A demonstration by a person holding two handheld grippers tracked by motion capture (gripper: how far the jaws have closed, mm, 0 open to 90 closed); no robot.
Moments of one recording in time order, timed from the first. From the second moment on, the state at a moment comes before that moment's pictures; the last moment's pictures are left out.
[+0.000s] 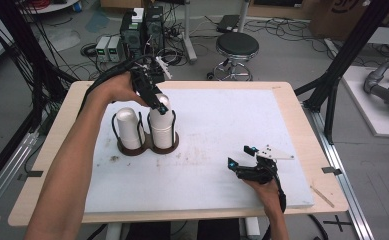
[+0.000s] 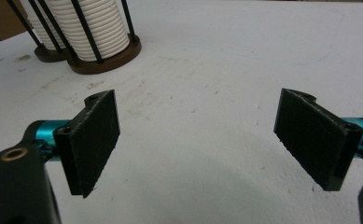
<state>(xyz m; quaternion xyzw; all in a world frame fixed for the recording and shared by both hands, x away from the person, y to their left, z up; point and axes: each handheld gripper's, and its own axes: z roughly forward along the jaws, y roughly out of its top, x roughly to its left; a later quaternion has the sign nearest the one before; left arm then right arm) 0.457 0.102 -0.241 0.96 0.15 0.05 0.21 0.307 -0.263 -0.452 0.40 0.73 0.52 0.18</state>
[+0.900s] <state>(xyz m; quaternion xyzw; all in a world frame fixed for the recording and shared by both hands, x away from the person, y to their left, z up) 0.453 0.111 -0.227 0.96 0.16 0.05 0.24 0.307 -0.262 -0.452 0.40 0.73 0.52 0.17</state>
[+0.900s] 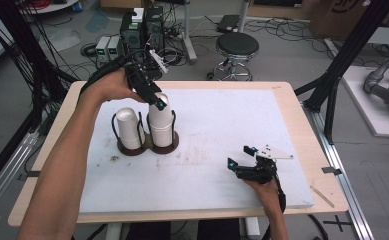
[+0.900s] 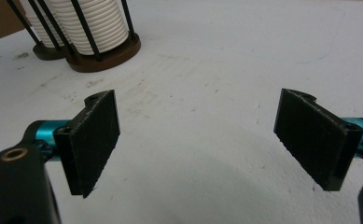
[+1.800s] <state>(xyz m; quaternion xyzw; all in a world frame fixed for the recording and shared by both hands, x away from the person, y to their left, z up) 0.443 0.125 -0.198 0.94 0.18 0.07 0.28 0.307 -0.261 -0.452 0.40 0.74 0.52 0.17</state>
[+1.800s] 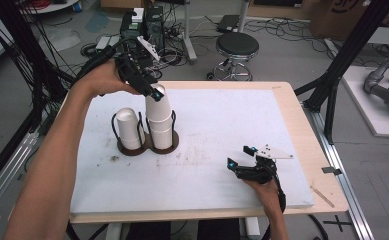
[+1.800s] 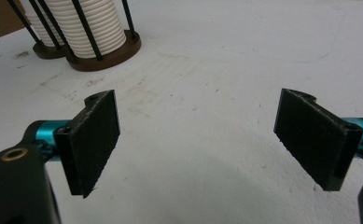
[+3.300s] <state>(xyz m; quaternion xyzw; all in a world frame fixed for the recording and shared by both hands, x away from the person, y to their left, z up) 0.380 0.189 -0.148 0.84 0.19 0.14 0.48 0.307 -0.260 -0.452 0.40 0.74 0.51 0.17</state>
